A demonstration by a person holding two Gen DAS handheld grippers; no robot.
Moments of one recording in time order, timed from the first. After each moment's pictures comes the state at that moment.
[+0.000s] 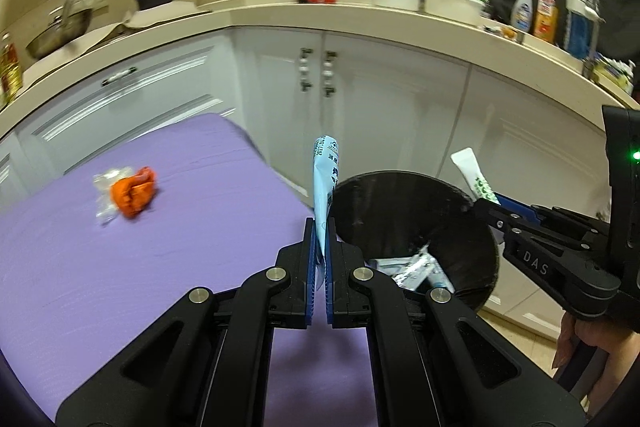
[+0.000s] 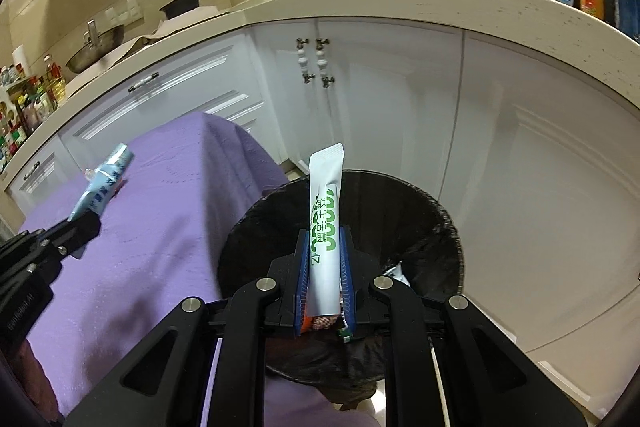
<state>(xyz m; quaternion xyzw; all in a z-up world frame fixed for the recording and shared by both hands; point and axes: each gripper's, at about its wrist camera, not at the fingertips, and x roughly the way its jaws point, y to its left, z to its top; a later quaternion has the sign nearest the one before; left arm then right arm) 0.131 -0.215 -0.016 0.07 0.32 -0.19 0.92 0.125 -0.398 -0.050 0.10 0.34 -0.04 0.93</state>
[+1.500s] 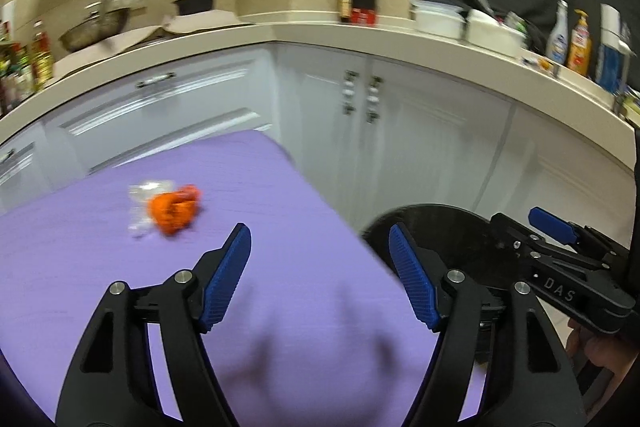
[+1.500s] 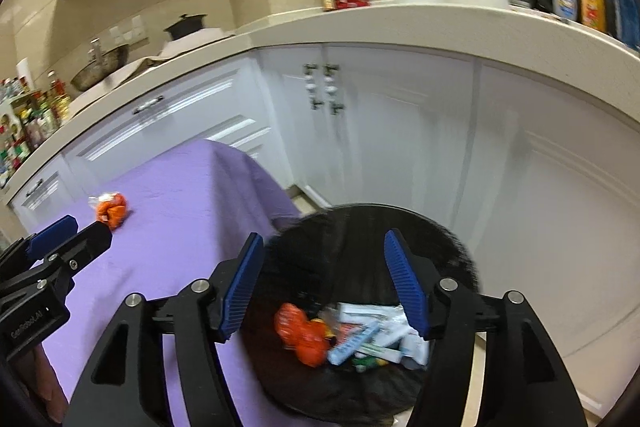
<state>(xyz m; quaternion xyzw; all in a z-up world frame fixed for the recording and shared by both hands) 0.155 -0.170 -0.005 0.03 0.29 -0.13 0.95 0.152 -0.363 -0.034 0.10 0.30 -0.02 0.95</state>
